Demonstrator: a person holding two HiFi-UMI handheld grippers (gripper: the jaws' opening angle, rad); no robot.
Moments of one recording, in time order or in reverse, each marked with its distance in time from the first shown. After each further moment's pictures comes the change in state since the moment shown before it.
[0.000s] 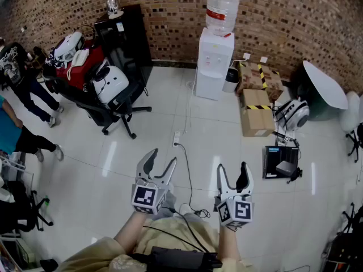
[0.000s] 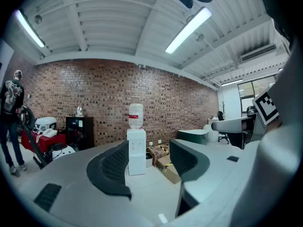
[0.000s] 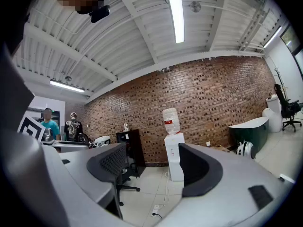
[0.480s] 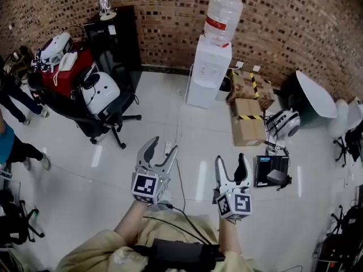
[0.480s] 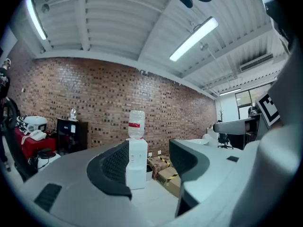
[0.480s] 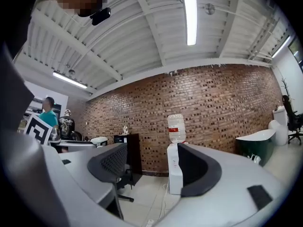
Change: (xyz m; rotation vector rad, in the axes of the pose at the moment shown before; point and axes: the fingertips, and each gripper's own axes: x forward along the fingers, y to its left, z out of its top) left arm 0.107 0.101 0.040 -0.036 -0.119 -0.071; right arm 0.133 0.043 0.036 -0.088 -0.084 0.010
